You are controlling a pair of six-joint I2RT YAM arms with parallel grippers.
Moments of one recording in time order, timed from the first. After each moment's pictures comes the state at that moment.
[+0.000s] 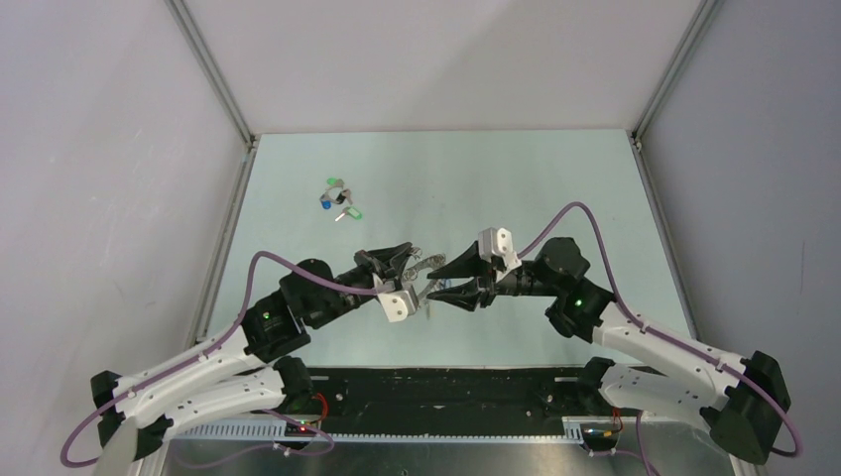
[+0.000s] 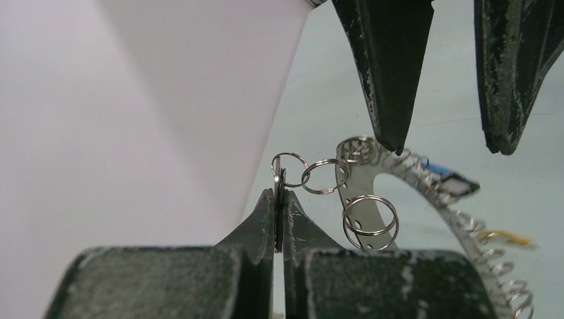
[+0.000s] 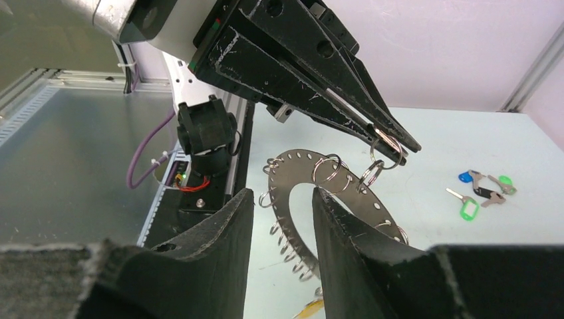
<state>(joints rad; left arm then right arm) -1.03 0.72 0.73 -0.08 -0.04 0.87 0.87 0.97 0.68 0.44 -0.72 0.03</state>
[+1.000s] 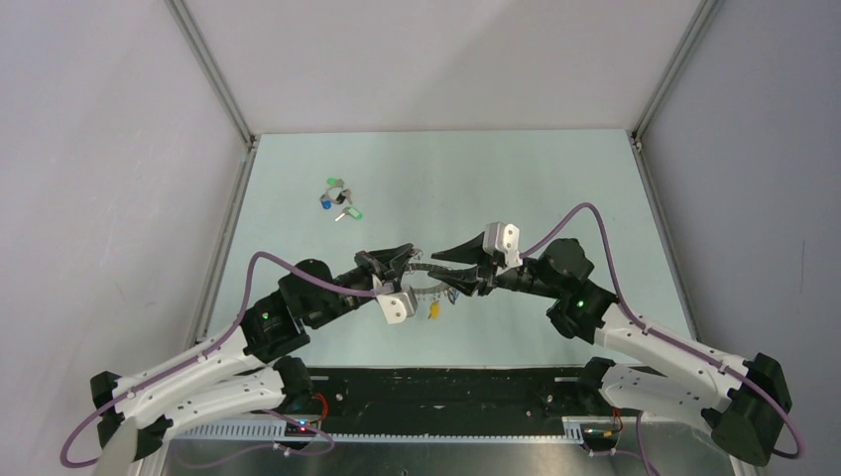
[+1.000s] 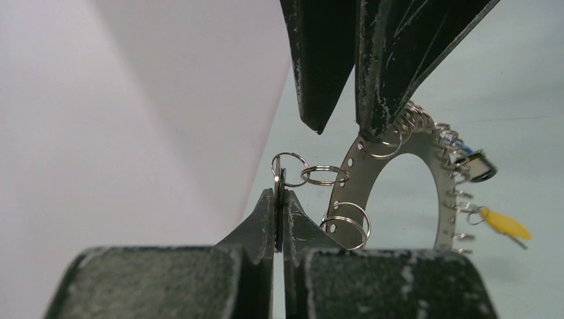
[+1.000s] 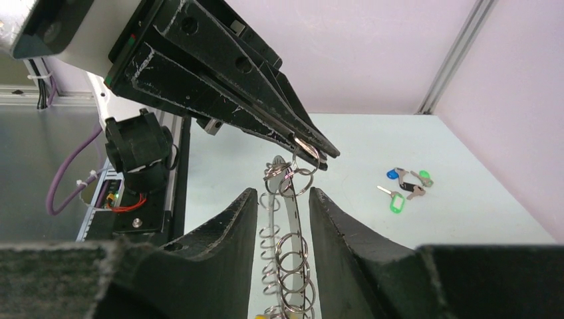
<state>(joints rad) -1.03 0.71 0.73 -0.08 -0.02 0.87 0.88 0.94 0.68 0.43 -0.53 -0.08</state>
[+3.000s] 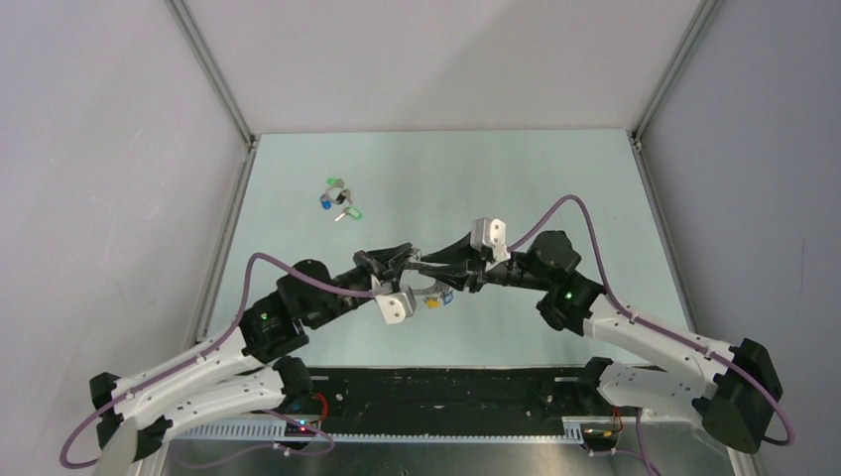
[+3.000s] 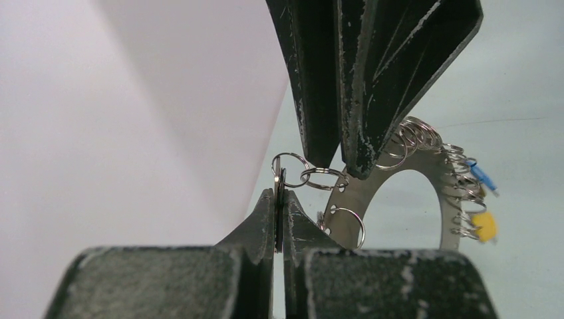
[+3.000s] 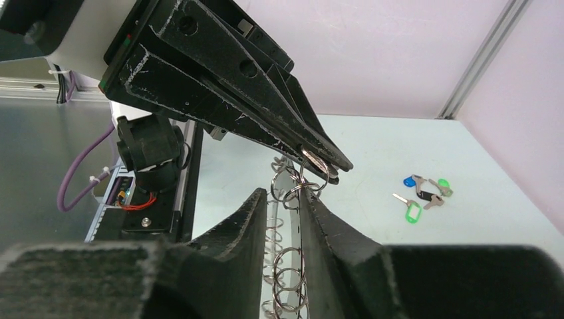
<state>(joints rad) -1.03 0.70 0.73 -0.08 -0.02 0.87 0.88 1.03 0.73 0.48 -0.59 -0.07</state>
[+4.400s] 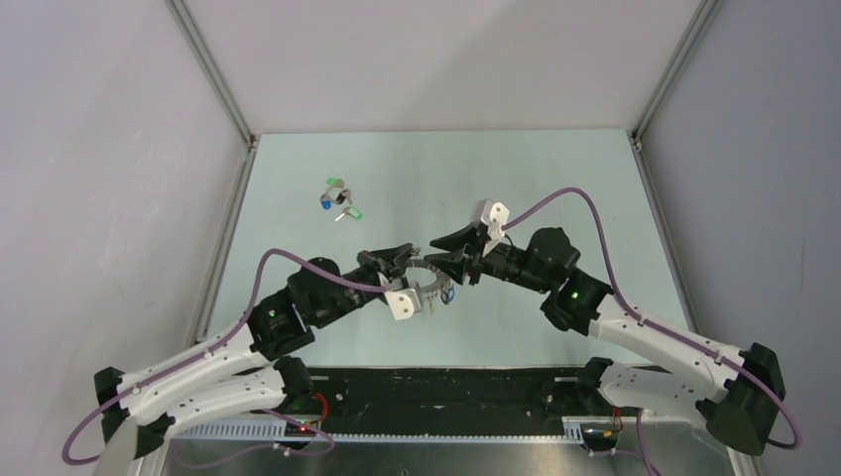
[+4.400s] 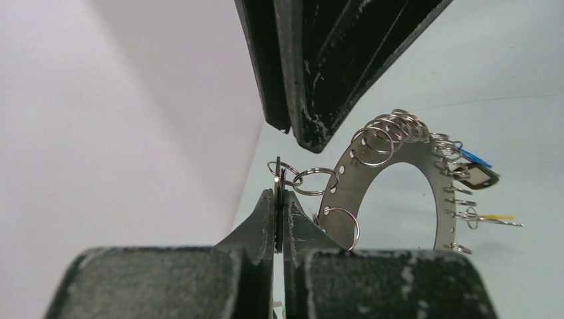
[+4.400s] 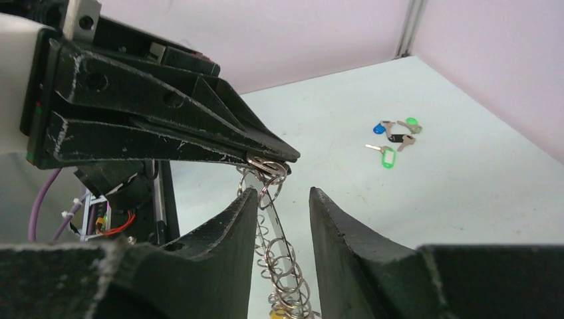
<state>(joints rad) -1.03 0.74 0.73 -0.09 -0.06 0.87 0.90 1.01 0.78 0.30 -0.34 0.03</state>
